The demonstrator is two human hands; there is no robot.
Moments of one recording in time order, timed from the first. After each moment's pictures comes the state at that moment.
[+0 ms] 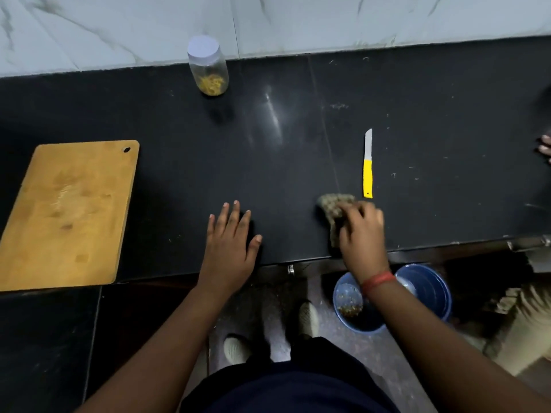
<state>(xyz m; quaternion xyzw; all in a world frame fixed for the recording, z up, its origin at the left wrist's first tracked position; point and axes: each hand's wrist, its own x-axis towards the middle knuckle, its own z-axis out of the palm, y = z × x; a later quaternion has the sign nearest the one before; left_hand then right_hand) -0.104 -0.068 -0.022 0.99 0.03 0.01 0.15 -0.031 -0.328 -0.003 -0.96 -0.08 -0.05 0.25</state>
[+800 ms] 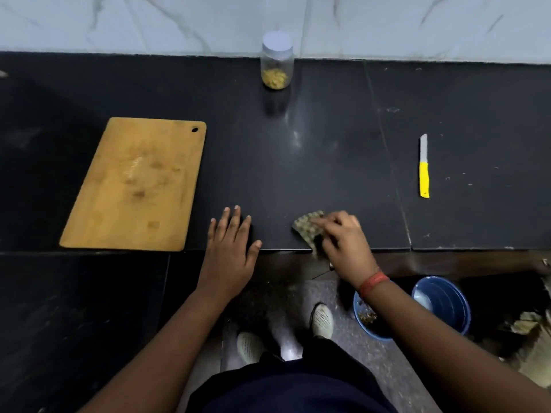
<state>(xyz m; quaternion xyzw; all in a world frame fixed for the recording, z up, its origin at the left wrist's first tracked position) -0.188 0.041 -0.030 0.99 0.07 0.03 0.15 -0.089 -0.203 -0.005 -0.92 -0.26 0.01 0.29</state>
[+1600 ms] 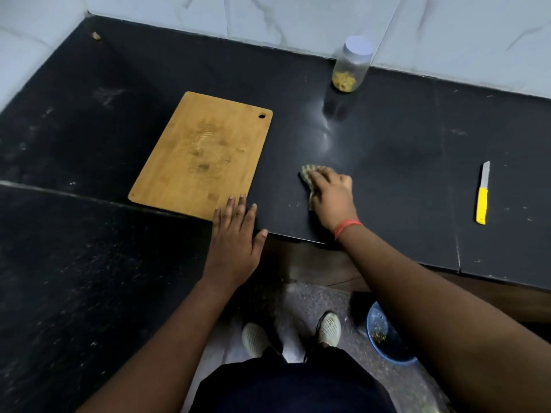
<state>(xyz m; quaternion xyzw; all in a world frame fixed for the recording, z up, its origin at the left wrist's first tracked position) -0.242 0.101 -0.027 0.97 0.15 0.08 0.15 -0.045 -0.054 -0.019 -0.94 -0.29 0.01 0.20</state>
